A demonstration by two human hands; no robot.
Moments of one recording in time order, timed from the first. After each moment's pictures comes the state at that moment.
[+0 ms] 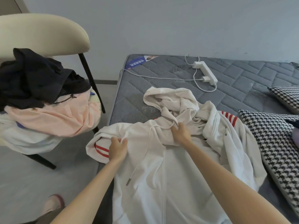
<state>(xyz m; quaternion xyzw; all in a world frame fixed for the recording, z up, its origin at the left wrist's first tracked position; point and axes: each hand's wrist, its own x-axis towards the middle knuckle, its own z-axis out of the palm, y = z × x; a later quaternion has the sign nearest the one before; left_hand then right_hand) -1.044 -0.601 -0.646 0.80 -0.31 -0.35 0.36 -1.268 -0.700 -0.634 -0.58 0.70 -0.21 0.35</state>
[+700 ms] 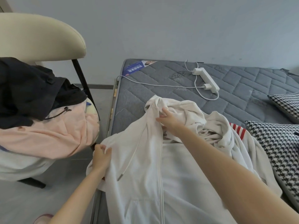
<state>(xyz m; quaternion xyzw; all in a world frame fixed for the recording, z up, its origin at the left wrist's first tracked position) -0.955 -0.641 -0.662 0.79 -0.30 -0.38 0.37 -1.181 -0.781 -0.582 -0.51 0.60 -0.25 0.56</state>
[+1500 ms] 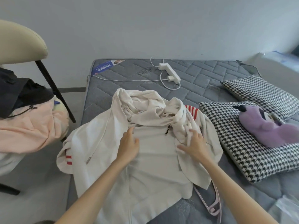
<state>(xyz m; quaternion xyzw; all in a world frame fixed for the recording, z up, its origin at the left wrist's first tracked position) -1.154 -0.599 -0.595 0.66 -0.59 -0.36 0.29 -1.417 -0.596 -0.601 -0.59 0.78 -0.14 0.18</state>
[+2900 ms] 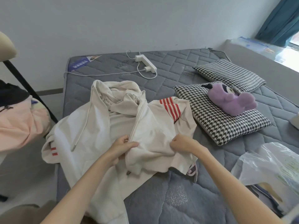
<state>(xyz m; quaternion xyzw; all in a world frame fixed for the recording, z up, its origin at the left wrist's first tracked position) -1.173 -0.526 -0.596 0.55 -0.43 -0.67 0.25 -1.419 -0.503 -0.558 -0.58 0.74 0.03 0.34</state>
